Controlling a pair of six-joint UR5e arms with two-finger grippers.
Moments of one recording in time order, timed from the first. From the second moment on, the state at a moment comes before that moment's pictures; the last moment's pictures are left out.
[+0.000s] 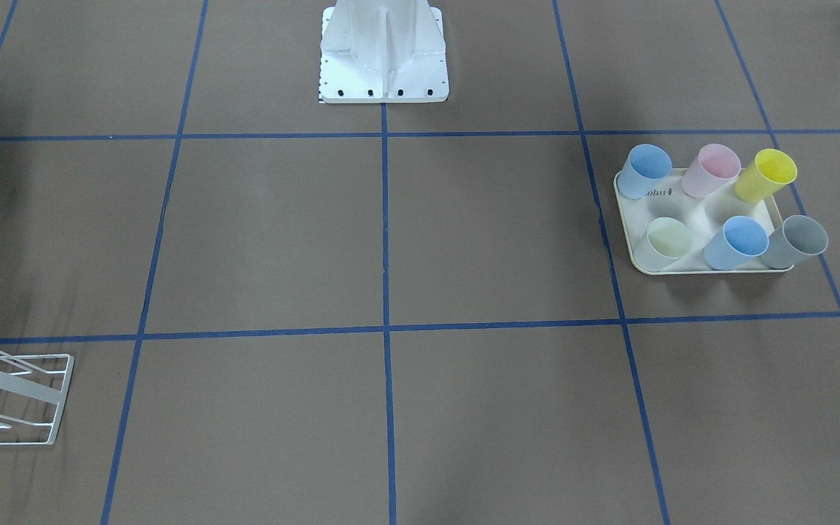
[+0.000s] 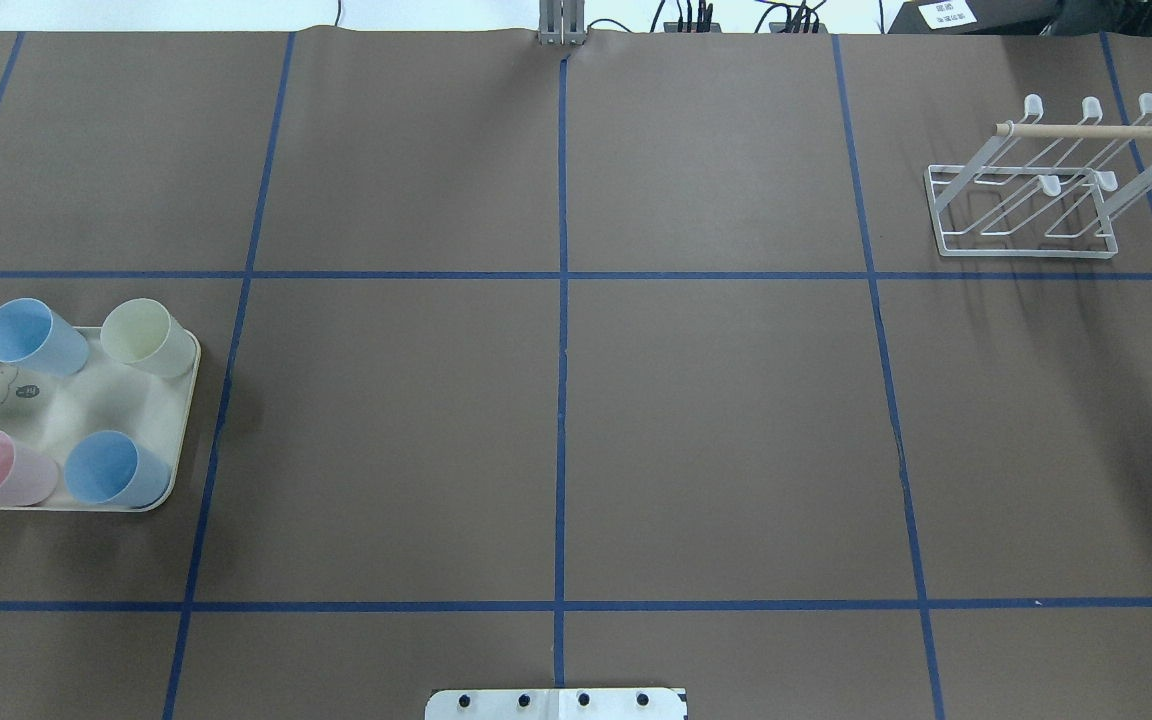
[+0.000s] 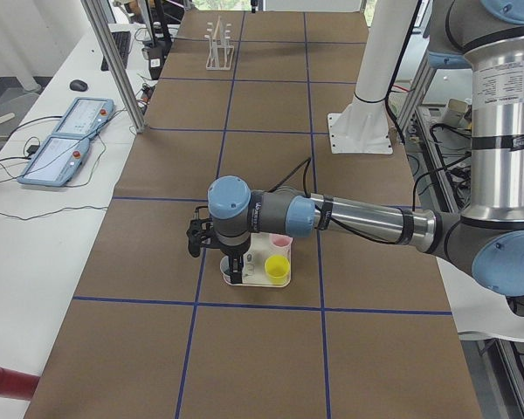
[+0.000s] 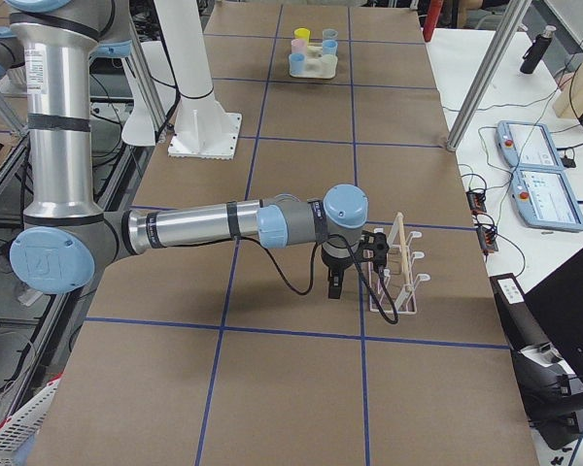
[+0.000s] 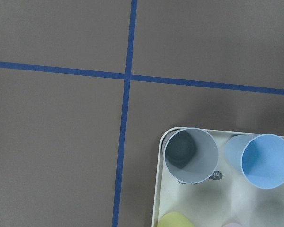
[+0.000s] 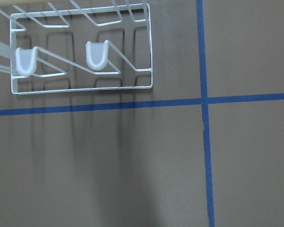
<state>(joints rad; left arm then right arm) -1.53 -1.48 -1.82 -1.53 -2.42 -0.19 1.47 -1.60 1.75 -1.56 2.39 0.26</state>
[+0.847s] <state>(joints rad) -1.53 -1.48 -1.82 -1.53 -2.42 -0.19 1.47 -1.60 1.74 -1.53 2.39 0.26</state>
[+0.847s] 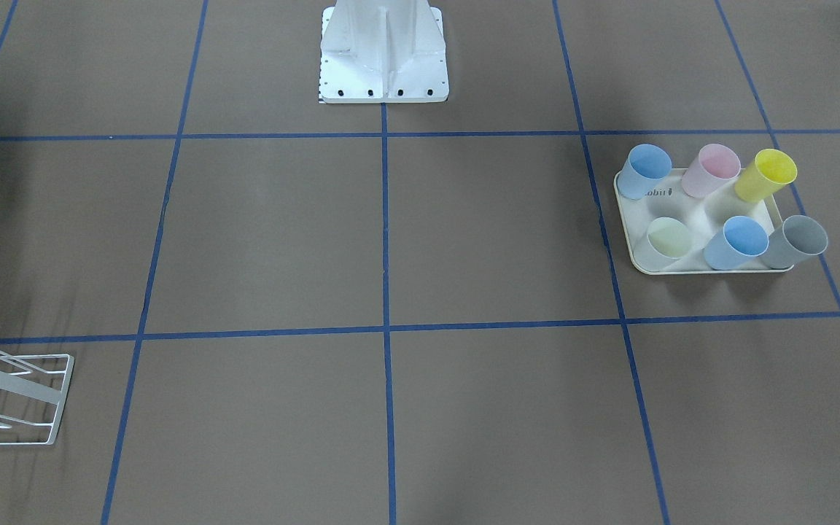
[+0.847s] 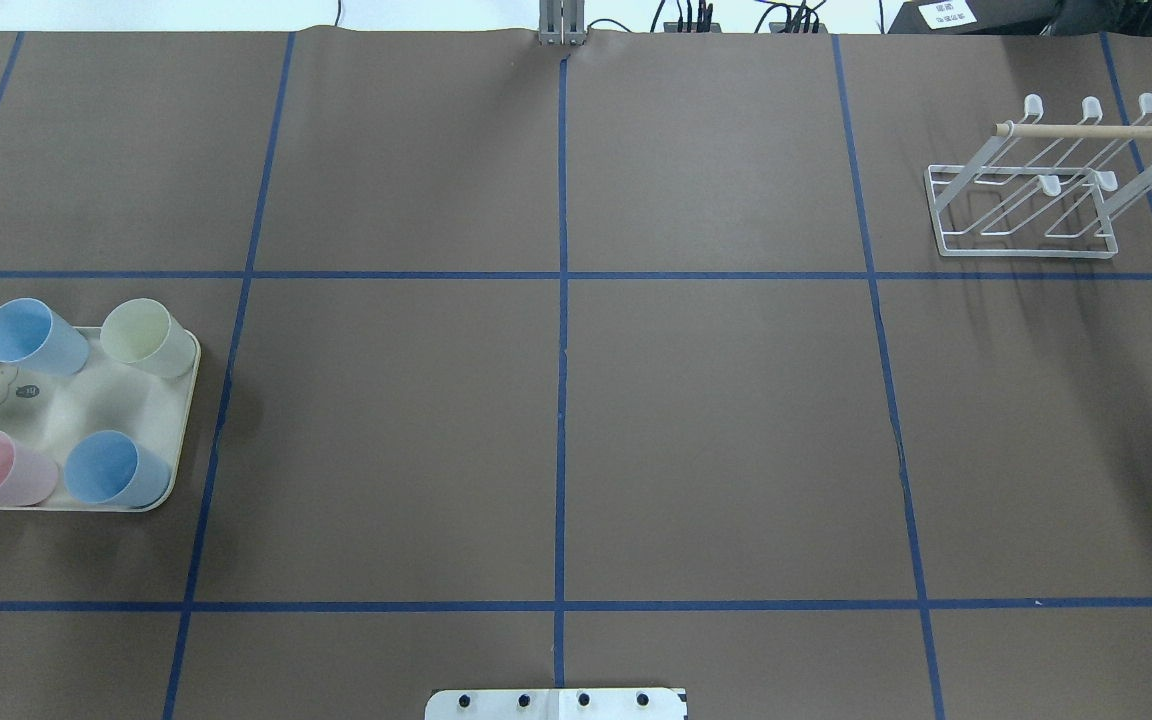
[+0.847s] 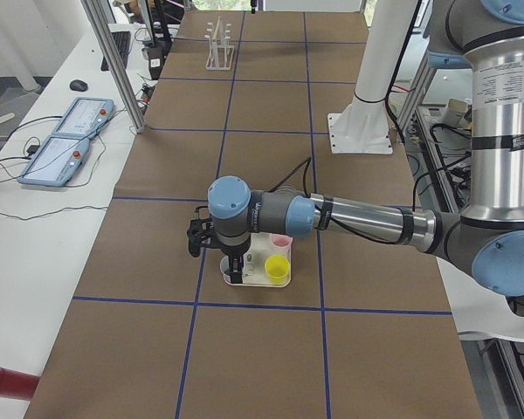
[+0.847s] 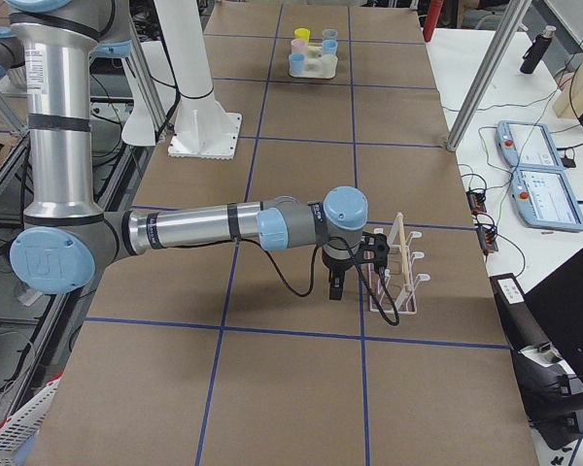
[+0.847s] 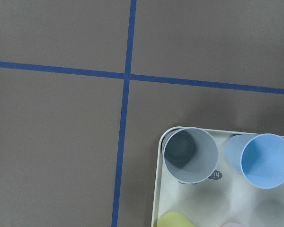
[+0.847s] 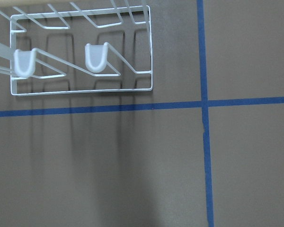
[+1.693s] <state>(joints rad) -1.51 -1.48 -1.80 -1.54 -2.42 -0.18 1.47 -1.60 1.74 -1.53 2.39 0.26</state>
